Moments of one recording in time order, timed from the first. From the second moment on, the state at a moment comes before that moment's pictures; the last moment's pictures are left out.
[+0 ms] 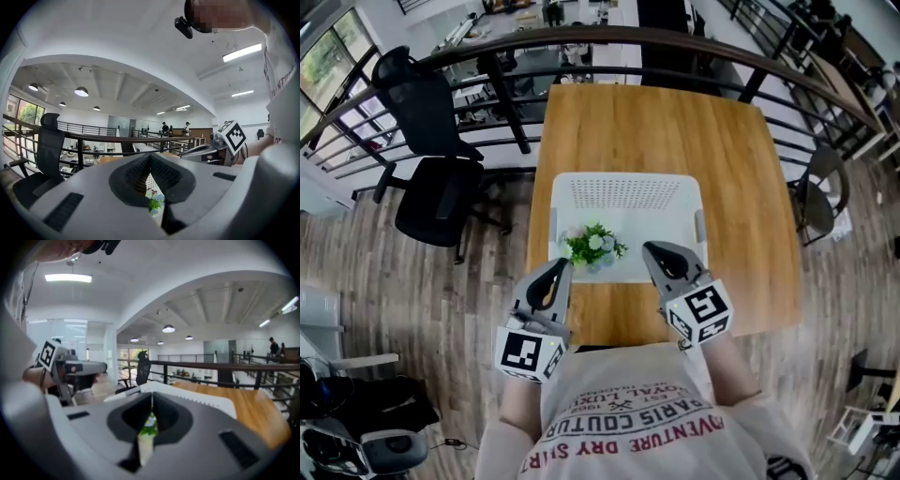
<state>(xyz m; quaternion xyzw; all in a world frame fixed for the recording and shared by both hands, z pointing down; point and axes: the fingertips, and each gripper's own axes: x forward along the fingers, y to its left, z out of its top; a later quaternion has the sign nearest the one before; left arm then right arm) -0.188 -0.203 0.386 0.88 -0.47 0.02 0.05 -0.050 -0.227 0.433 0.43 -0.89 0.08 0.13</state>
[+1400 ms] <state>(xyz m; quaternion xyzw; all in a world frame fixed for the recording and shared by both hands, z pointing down) -0.236 -0.258 0.461 0.79 -0.58 0.05 0.18 -0.125 -0.280 0.661 0.02 -0.86 0.05 0.50</state>
